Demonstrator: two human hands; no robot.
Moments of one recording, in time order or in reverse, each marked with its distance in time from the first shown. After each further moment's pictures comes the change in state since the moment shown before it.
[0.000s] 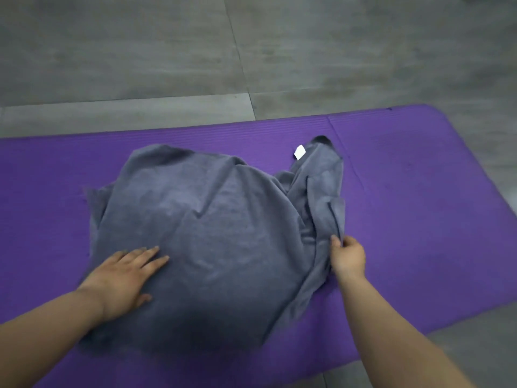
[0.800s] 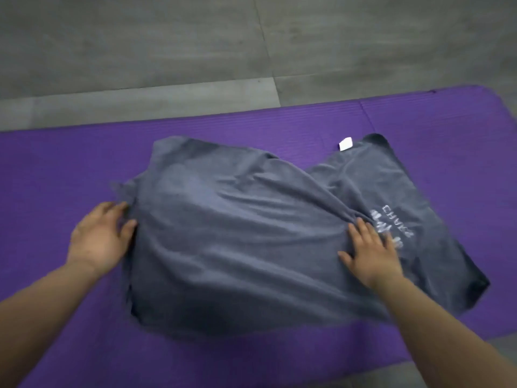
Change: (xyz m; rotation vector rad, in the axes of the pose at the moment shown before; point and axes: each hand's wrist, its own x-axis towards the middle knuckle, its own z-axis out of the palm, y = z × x) left_hand 0.024 -0.068 0.025 -0.636 0.664 -0.546; right_hand 0.017 0.010 0.001 -1.082 -0.302 -0.517
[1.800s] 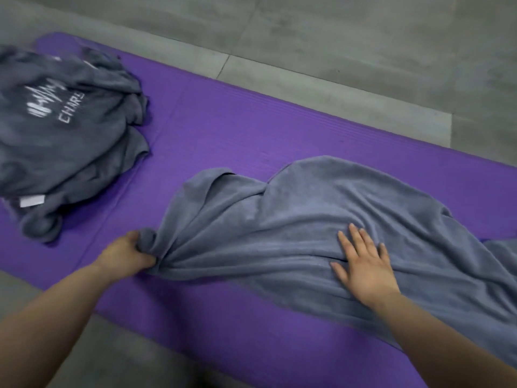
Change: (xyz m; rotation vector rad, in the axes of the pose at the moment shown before) left_hand -0.128 -0.171 -0.035 -0.577 -0.356 -0.837; right_hand -0.012 -0.223 -0.021 -0.114 0.120 -0.562
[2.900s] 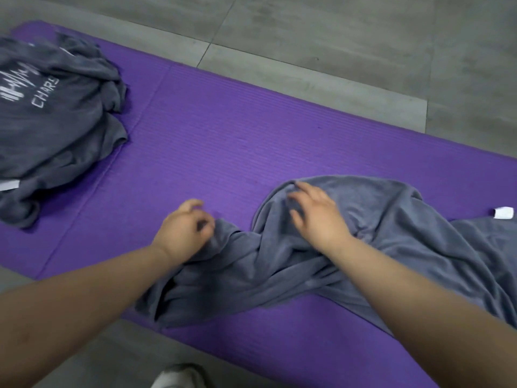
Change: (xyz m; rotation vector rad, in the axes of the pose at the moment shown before) left_hand -0.030 0.073 0.083 0.303 0.203 0.641; right_hand 0.019 -0.028 -0.043 0.244 0.265 -0.270
